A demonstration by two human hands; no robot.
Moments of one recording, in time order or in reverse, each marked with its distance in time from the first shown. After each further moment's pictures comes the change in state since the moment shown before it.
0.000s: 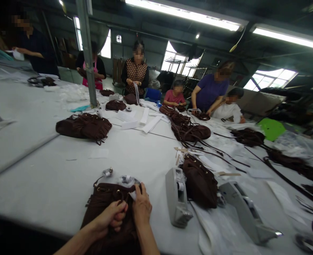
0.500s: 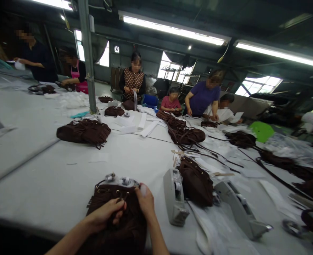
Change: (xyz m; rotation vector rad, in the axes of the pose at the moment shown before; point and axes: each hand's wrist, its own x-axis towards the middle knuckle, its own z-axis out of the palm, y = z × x) left_hand -0.016 0.021 -0.001 0.311 -0.030 0.083; right_hand 0.013 0.018 -0.025 0.505 0.091 0.085
